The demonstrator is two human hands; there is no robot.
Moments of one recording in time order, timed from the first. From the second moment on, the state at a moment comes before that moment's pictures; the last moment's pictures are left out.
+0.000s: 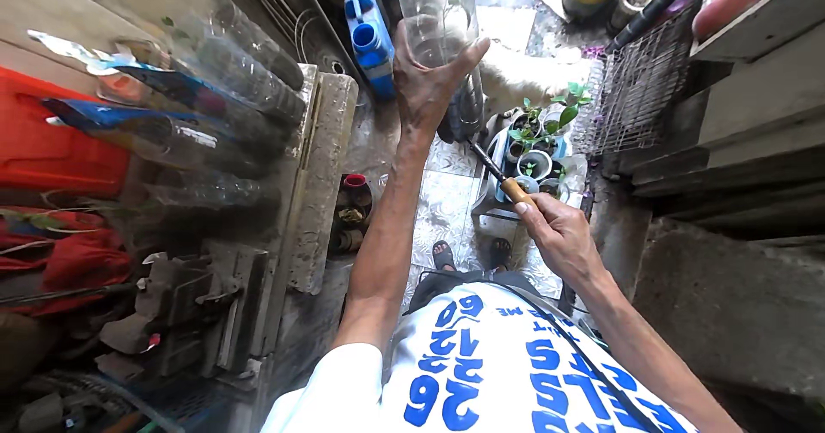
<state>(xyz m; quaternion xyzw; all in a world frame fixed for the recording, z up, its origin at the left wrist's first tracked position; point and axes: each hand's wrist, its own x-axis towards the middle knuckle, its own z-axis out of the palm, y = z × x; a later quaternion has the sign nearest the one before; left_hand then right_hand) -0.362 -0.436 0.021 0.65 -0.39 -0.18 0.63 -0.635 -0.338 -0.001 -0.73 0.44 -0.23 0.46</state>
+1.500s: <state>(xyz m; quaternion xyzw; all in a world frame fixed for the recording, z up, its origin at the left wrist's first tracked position) -0.362 -0.409 0.004 0.66 -0.37 -0.15 0.64 -0.630 -0.337 0.003 -0.74 0.42 -0.21 0.48</state>
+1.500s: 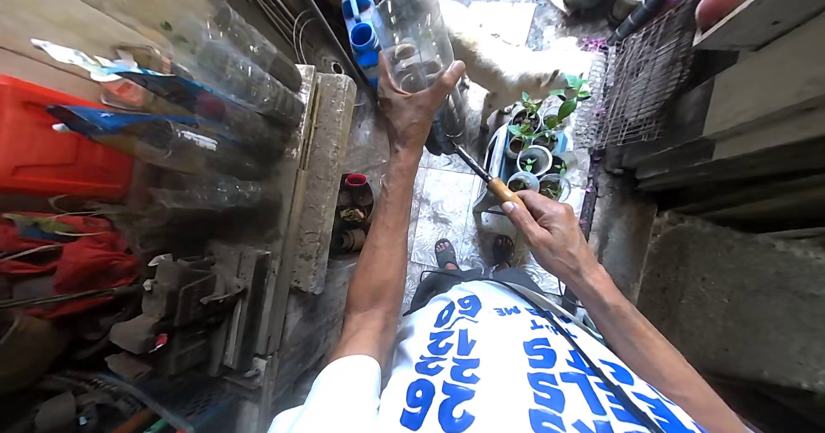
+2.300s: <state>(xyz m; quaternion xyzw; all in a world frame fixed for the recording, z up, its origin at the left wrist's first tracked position) -0.357 -0.405 -0.002 0.64 -0.37 -0.15 0.65 -0.633 -0.341 0.011 -0.74 0.42 -0.21 0.49</state>
